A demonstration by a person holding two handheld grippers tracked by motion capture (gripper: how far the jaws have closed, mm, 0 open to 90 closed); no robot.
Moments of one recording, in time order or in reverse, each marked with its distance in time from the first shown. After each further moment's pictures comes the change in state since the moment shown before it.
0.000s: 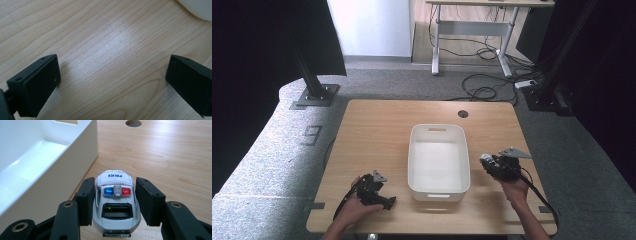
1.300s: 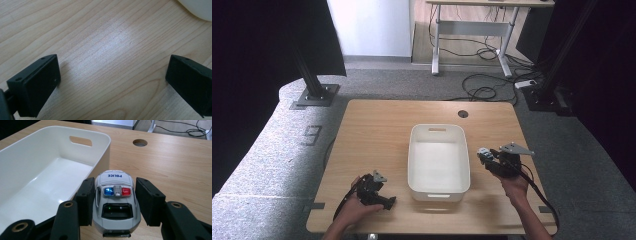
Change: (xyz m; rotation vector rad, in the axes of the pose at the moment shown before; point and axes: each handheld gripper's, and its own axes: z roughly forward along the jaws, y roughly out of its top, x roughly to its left) left arm 0.000 0.000 0.000 0.000 0.001 -0.002; right arm 0.013 0.024 -0.018 -0.073 0.039 -0.017
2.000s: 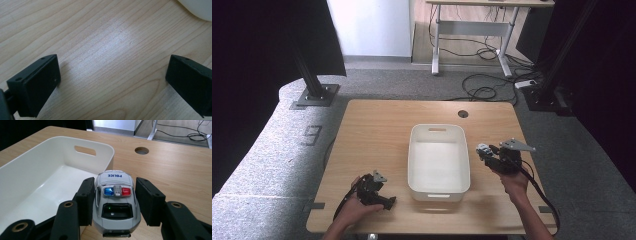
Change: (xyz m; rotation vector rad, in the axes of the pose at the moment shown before) left arm 0.000 0.000 0.000 0.001 -0.001 -0.001; right arm 0.005 0.017 -0.006 -0.026 0.014 0.002
